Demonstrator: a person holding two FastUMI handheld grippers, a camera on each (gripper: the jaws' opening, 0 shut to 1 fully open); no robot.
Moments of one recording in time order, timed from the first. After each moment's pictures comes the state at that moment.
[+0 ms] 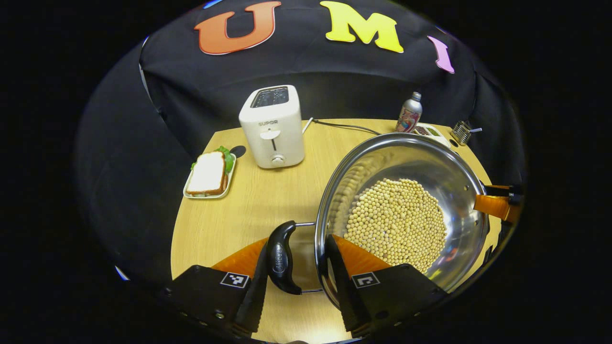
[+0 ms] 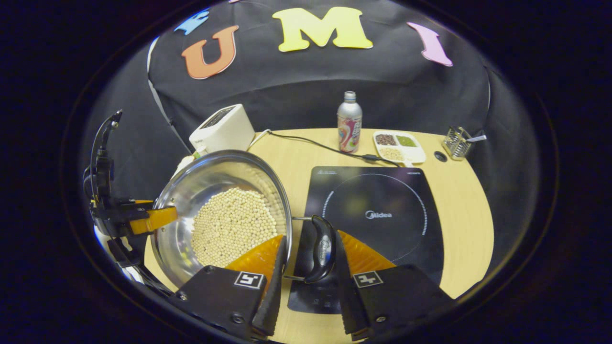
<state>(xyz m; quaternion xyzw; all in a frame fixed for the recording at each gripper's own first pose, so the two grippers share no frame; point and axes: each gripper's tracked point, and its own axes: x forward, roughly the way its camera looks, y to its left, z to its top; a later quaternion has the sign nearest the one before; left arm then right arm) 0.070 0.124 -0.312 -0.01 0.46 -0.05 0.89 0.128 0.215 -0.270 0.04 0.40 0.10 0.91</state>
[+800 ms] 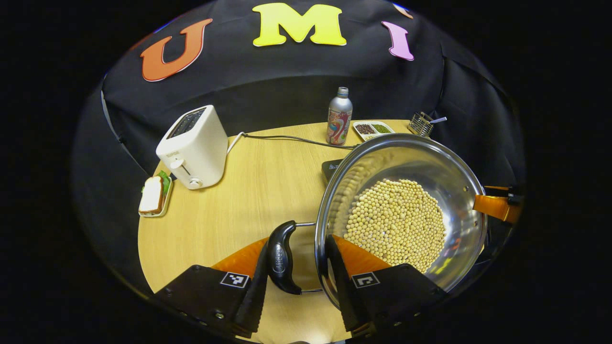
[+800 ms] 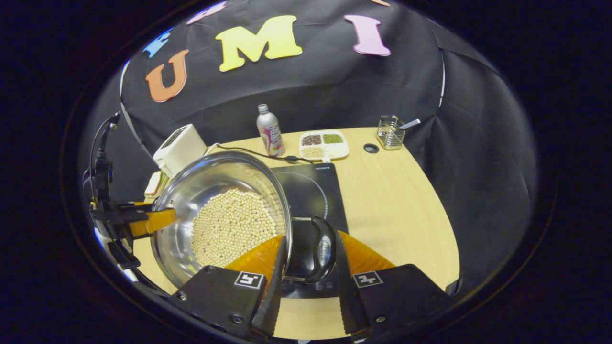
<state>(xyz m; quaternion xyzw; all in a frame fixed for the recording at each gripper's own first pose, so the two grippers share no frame) 0.088 -0.053 -0.295 0.00 0.45 -0.12 0.88 0.113 0.033 -0.259 0.06 0.40 0.02 0.91</state>
